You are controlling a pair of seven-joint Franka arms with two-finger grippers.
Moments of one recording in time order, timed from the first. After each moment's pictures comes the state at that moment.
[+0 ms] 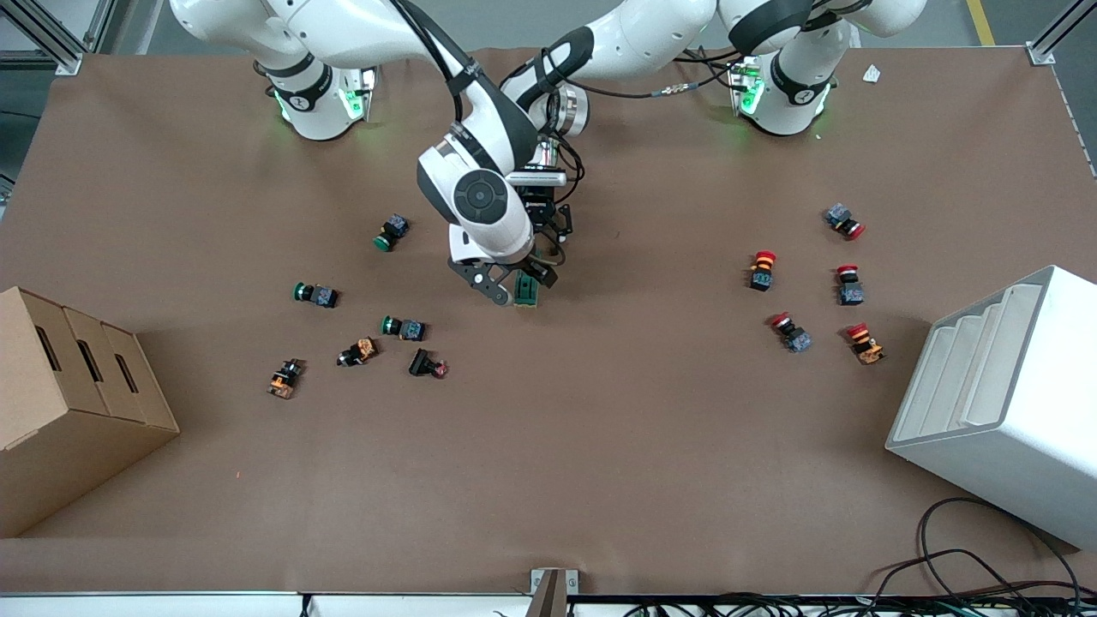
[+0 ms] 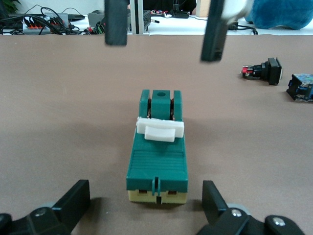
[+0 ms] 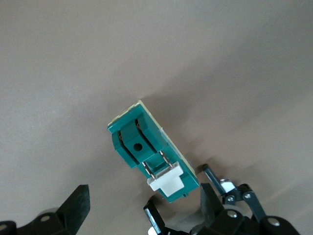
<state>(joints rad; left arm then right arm) -0.86 0.89 -0.49 -1.88 1.89 1.84 -2.59 0.71 0.54 0.08 -1.77 0.19 2.27 1.33</state>
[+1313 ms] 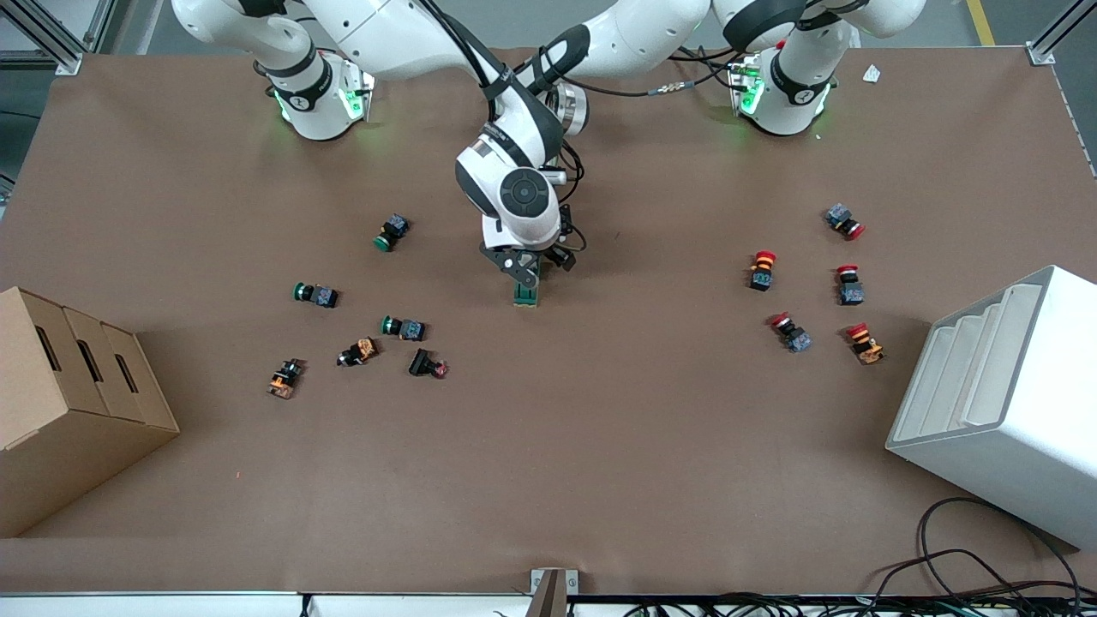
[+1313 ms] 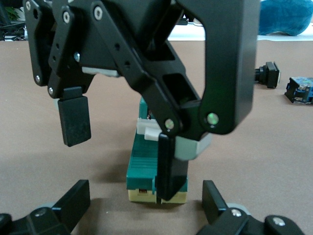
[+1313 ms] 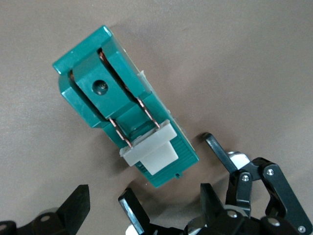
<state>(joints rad) -0.89 0.89 -0.46 -1.88 1.89 1.83 -2.61 0.81 0.63 0.07 -1.77 0.20 2.28 1.41</state>
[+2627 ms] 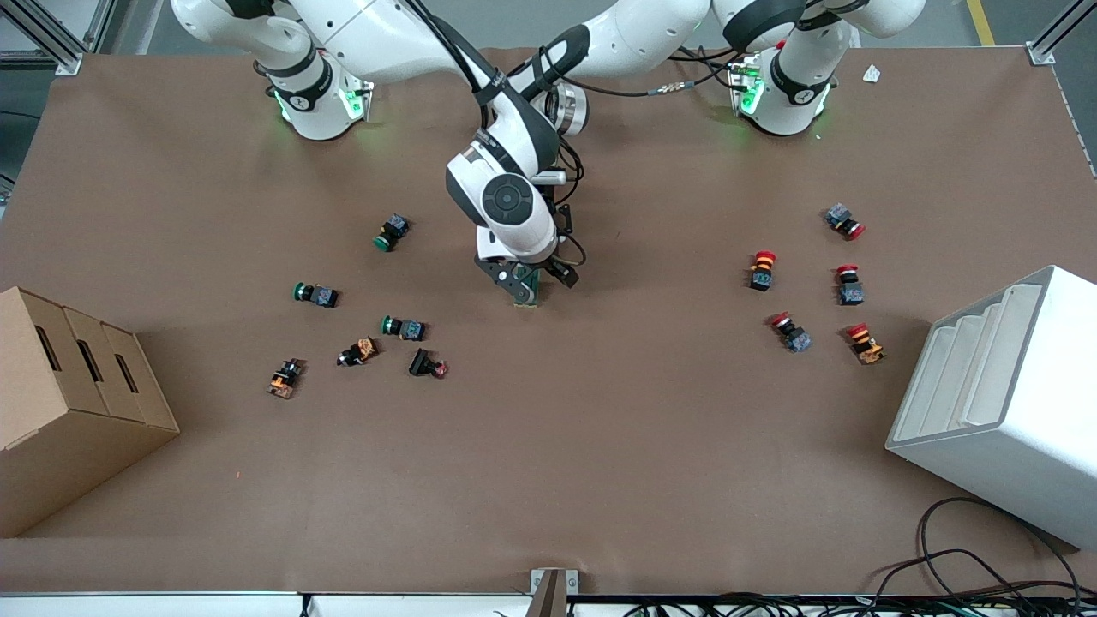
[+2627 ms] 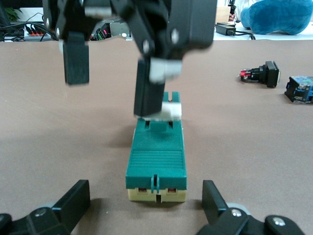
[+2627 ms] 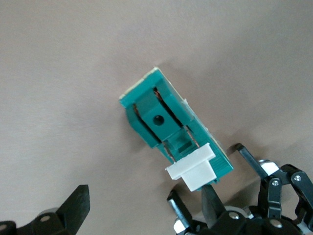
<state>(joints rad) -0.89 0.89 -0.46 -1.88 1.89 1.83 -2.60 0.76 0.61 0.07 -1.71 0.23 2.32 1.41</state>
